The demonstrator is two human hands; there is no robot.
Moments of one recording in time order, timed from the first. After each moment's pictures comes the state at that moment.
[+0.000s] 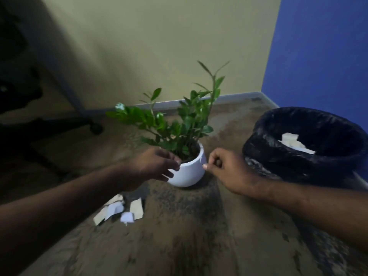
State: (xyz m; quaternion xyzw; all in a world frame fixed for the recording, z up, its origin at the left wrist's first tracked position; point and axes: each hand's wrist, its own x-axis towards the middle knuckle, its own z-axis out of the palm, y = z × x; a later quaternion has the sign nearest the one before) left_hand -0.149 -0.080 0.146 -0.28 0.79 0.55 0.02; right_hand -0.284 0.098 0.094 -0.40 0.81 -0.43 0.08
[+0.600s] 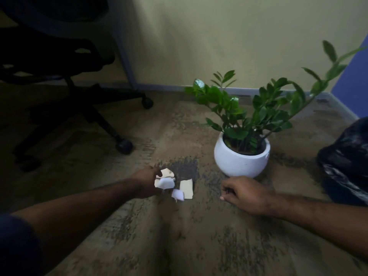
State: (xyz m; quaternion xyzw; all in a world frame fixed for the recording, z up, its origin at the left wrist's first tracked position) left_hand 0.019 -0.241 0.013 -0.34 0.92 0.17 0.09; right_hand -0.199 -0.003 0.042 -0.63 0.75 -0.12 0.17
